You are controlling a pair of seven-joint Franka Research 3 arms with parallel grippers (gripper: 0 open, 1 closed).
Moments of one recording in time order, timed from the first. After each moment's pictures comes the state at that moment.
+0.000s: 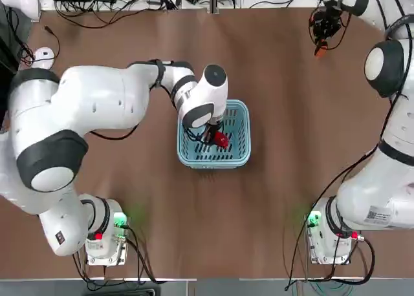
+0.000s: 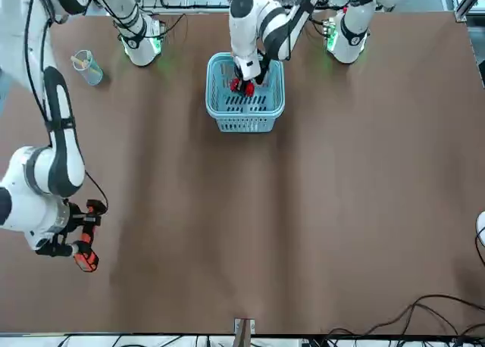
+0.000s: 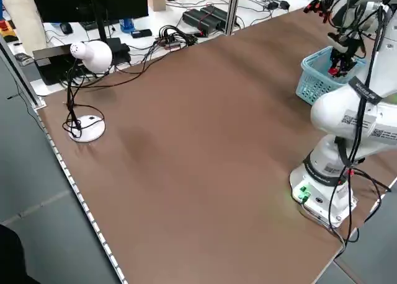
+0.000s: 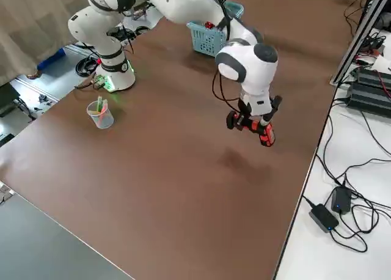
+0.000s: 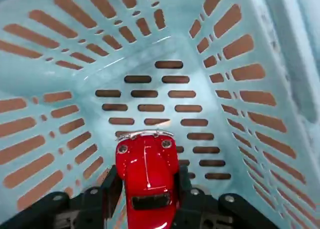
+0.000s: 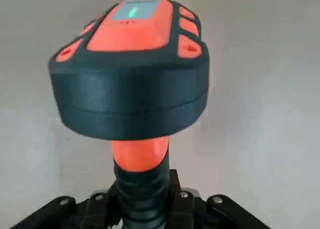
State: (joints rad) left arm -0.92 0.31 -0.16 -2.03 0.02 2.31 -2.23; right arm -0.09 0.70 0.00 -1.43 0.01 2.06 -0.06
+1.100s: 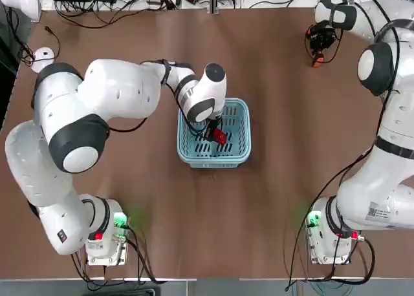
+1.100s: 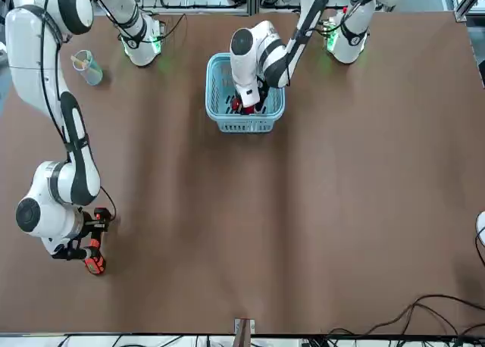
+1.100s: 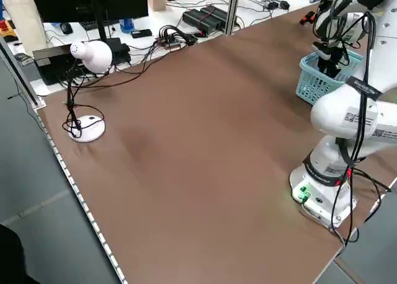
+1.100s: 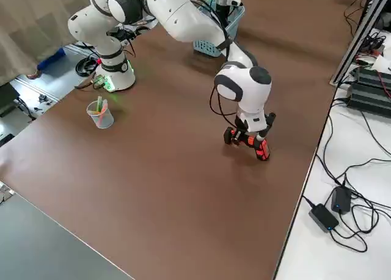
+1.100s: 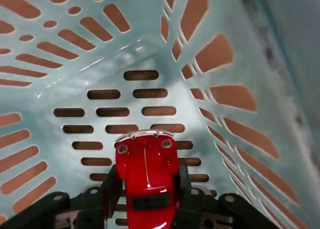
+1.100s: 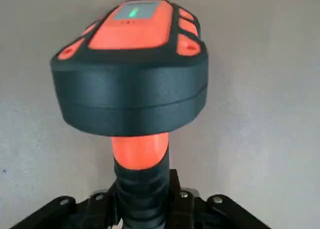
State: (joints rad) left arm -0.88 0.44 -0.16 -1.98 0.02 2.35 -2.15; right arm -0.10 0.81 0.00 -1.43 -0.04 2.18 -0.06
